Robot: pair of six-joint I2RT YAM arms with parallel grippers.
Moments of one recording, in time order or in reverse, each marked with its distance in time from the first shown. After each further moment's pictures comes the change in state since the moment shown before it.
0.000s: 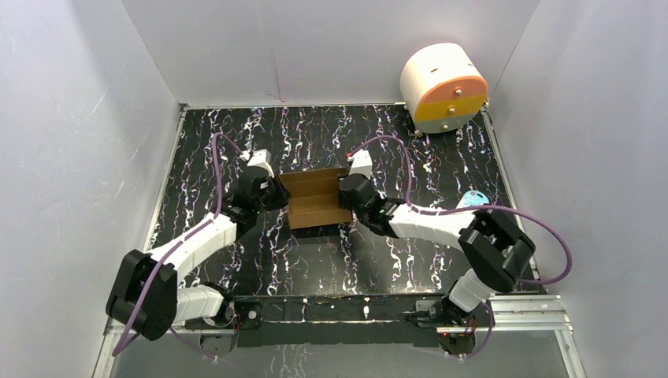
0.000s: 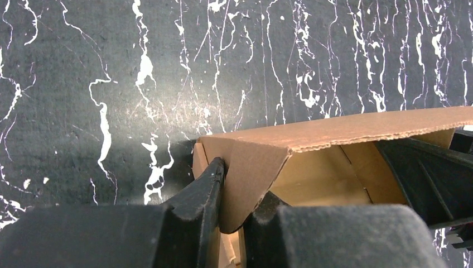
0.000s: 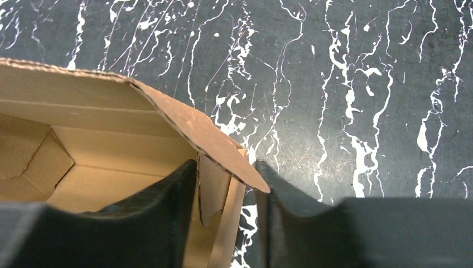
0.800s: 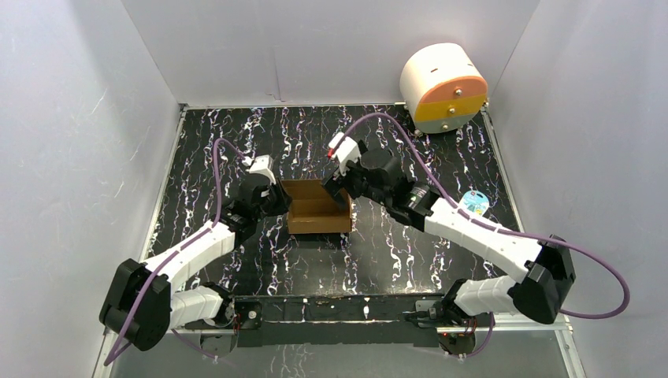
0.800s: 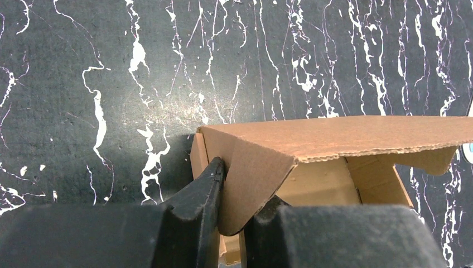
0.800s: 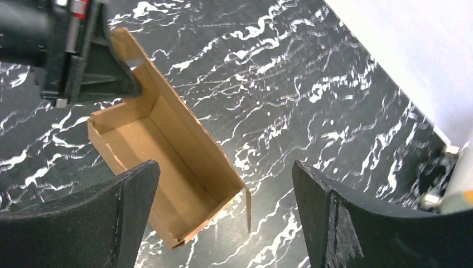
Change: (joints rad) left arm -0.047 -0.085 -0.064 0.000 -0.023 0.011; right arm -0.001 -0.309 0.175 -0.281 -0.408 -0.586
